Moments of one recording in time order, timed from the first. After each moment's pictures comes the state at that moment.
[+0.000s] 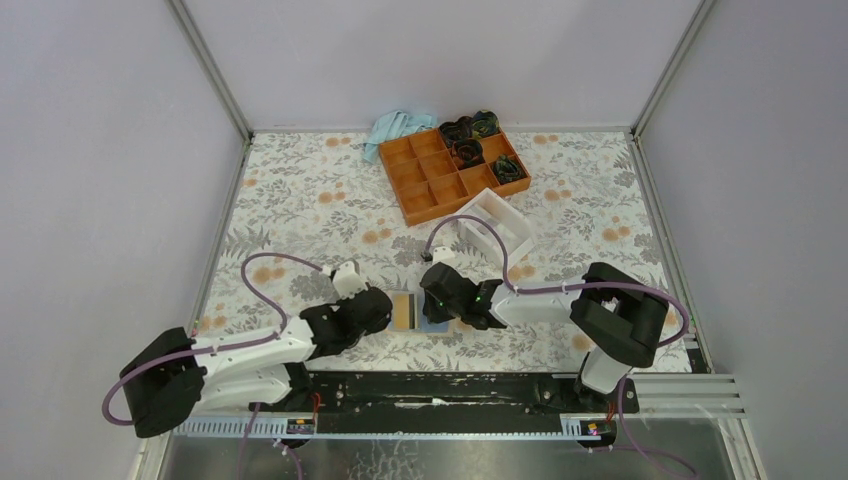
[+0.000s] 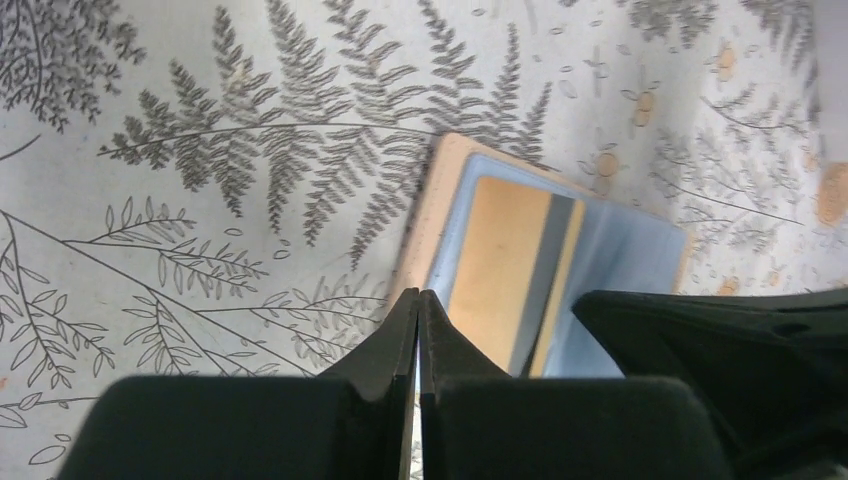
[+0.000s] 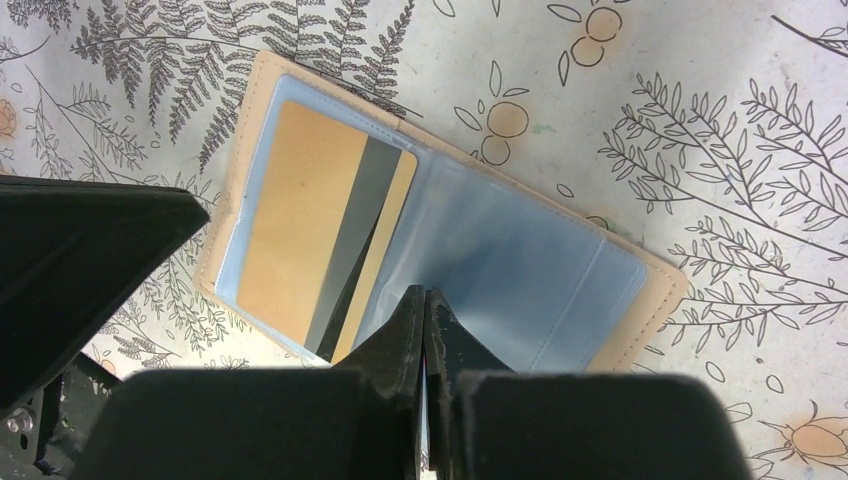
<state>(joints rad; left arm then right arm) -0.99 1.06 0.36 -0.26 -0.50 -1.26 1.07 1.67 0.79 0.01 0.18 0.70</state>
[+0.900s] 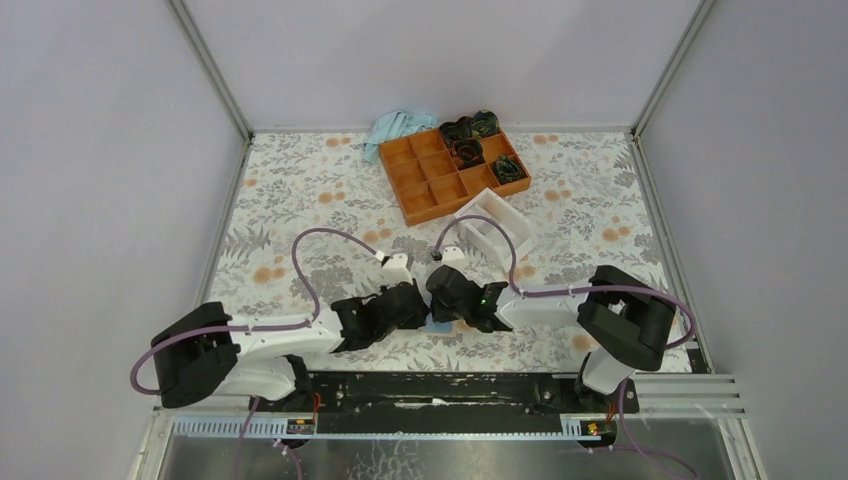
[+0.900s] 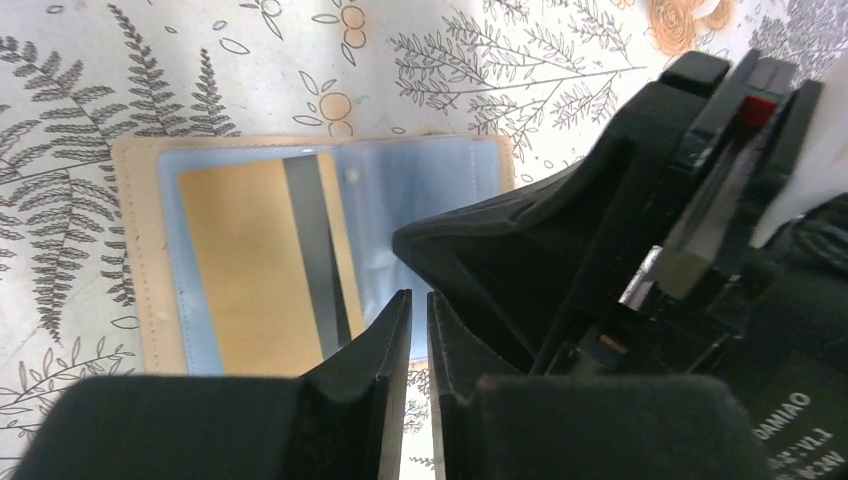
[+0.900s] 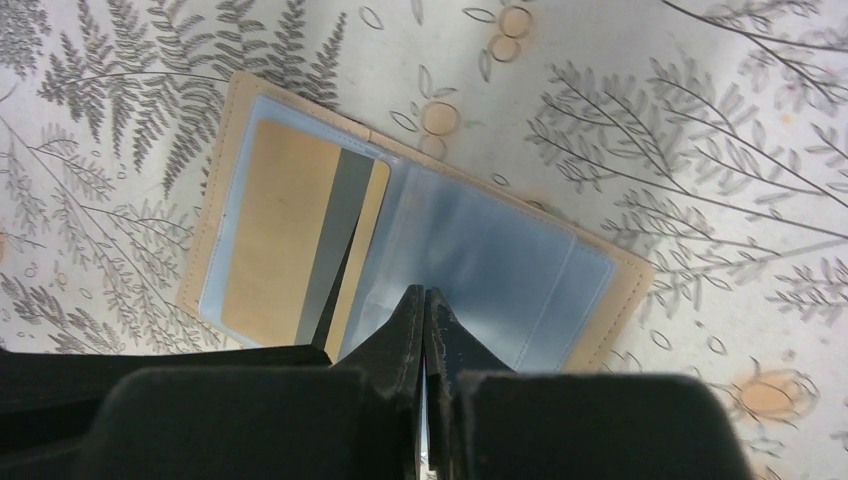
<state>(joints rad) -1.10 1.25 0.52 -0.03 -0.38 -0.97 1.07 1.65 0.77 0.01 0.25 0.76</state>
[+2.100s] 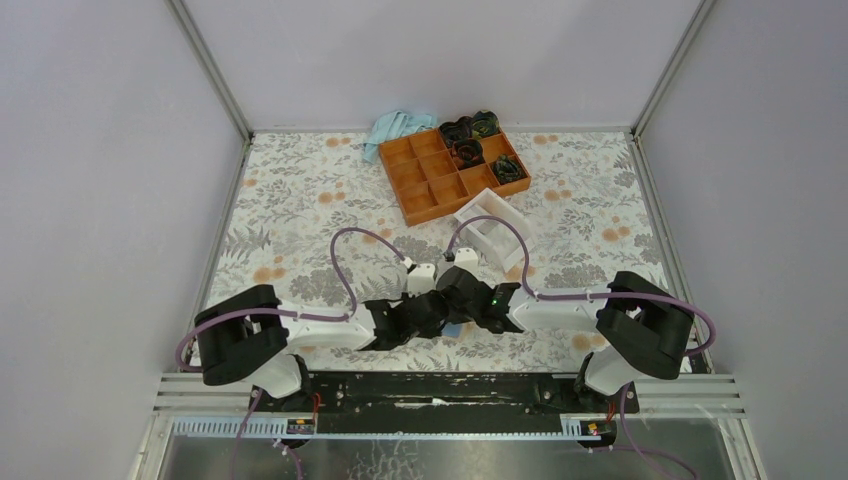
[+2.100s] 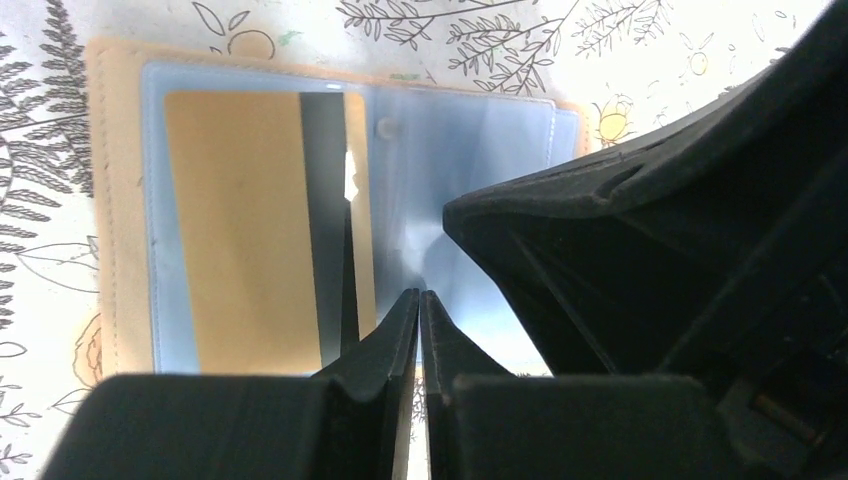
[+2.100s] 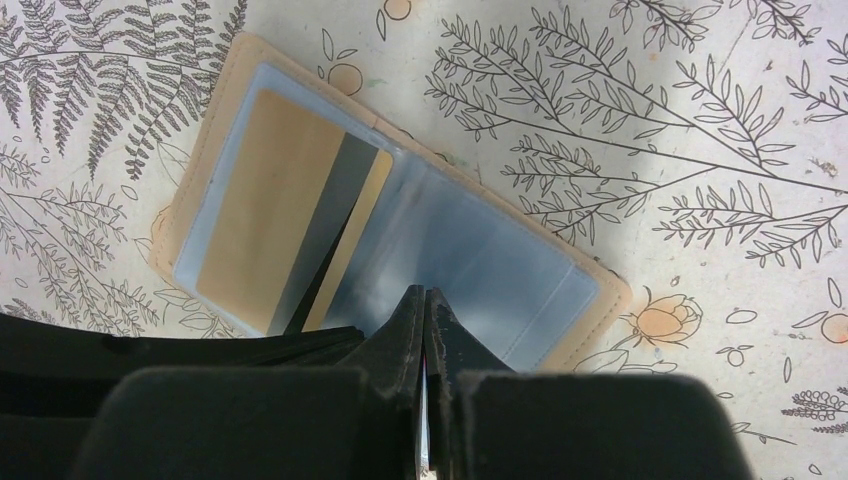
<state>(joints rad) -1.16 1.50 0.63 -0.03 -0.37 -0.95 1.06 1.55 0.71 -0.09 0.29 0.77</state>
